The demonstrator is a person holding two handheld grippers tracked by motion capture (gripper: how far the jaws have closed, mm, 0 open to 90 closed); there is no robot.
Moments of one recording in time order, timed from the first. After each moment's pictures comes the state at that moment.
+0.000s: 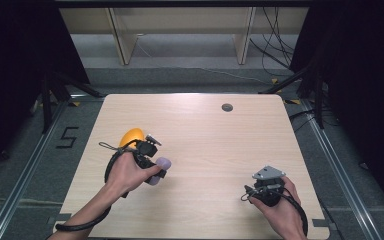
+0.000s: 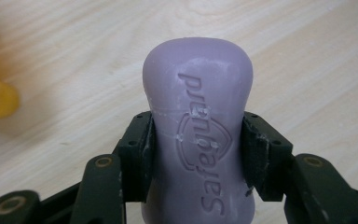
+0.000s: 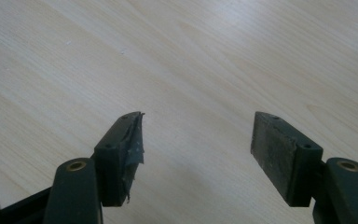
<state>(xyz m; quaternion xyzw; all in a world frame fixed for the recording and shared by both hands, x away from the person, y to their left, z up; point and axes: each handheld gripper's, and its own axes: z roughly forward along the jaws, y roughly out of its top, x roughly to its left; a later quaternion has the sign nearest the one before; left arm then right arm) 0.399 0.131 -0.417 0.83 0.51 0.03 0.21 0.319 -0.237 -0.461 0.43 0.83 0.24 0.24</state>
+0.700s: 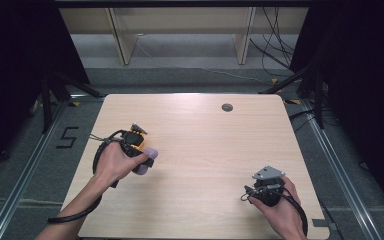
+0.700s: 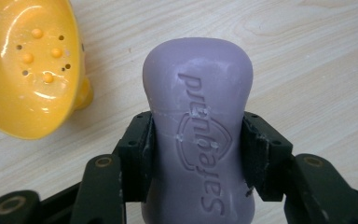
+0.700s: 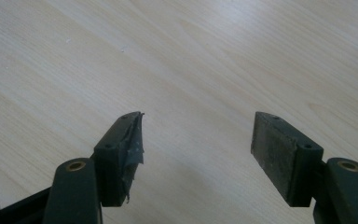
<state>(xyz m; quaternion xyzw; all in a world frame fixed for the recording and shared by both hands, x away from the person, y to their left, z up) 0.423 0.164 -0.406 0.81 0.54 0.04 0.20 0.319 -0.235 -0.461 0.44 0.83 0.24 0.23</state>
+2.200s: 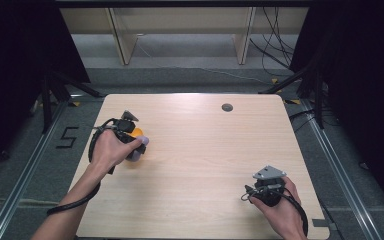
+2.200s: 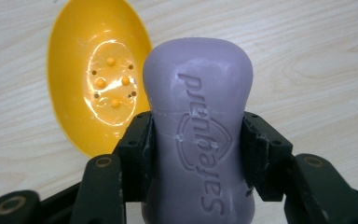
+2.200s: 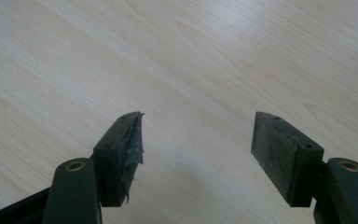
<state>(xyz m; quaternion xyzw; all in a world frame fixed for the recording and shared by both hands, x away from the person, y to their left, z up) 0.456 0.186 -0.396 0.78 0.59 0.07 0.19 0.319 -0.237 -0.460 0.44 0.83 0.24 0.24</state>
